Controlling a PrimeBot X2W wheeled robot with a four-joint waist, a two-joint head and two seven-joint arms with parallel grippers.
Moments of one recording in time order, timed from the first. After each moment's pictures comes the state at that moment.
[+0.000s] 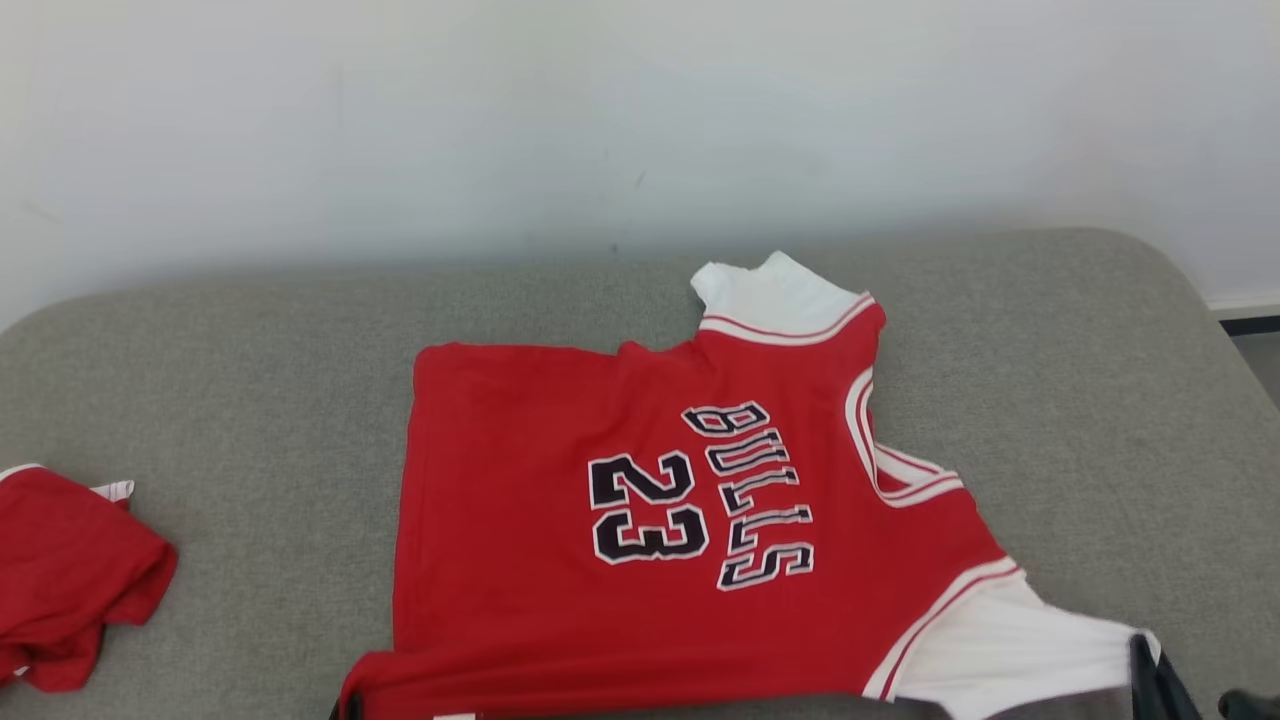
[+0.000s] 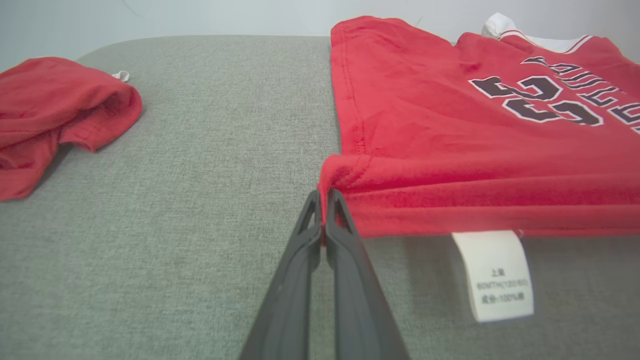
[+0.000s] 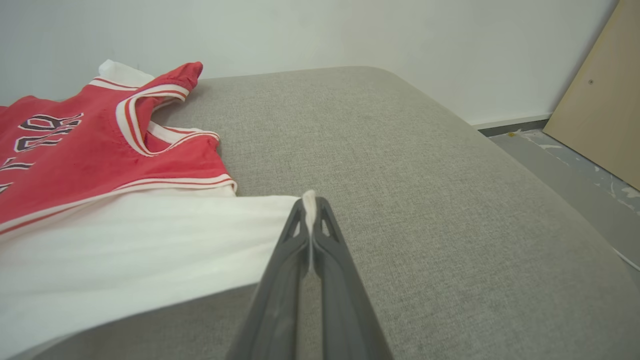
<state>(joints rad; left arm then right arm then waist) -0.01 0.07 0.00 0.50 -0.12 -0.07 -0.26 0.01 -0.18 -0.25 0.48 0.14 0.13 -0.26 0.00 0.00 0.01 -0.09</state>
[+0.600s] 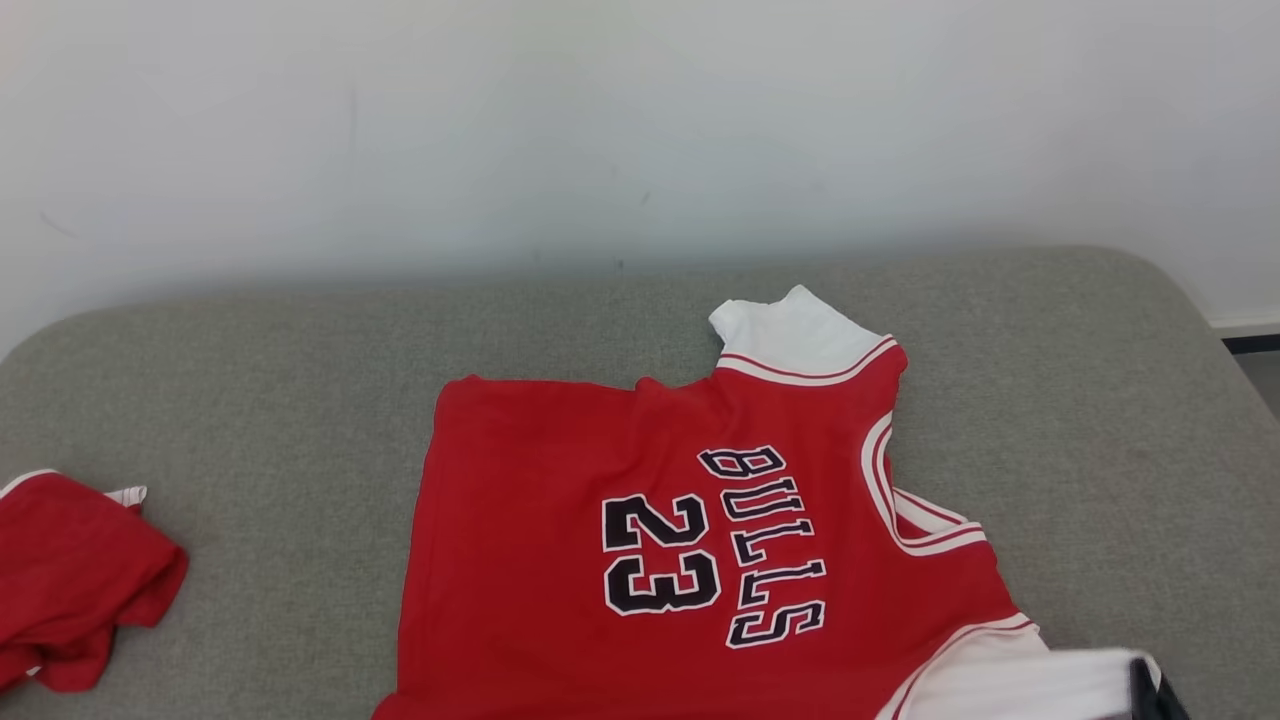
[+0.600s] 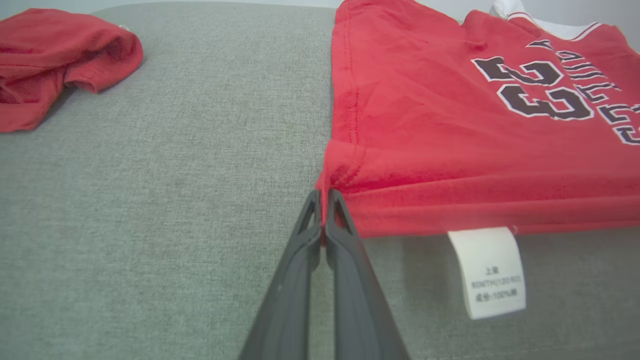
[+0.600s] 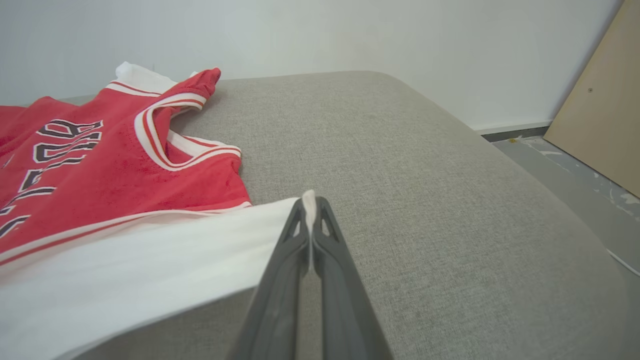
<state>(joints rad) 0.14 0.05 0.00 0.44 -0.13 -0.10 -0.26 0.14 -0.14 -0.26 0.38 0.12 0.13 -0.26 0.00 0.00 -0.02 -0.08</state>
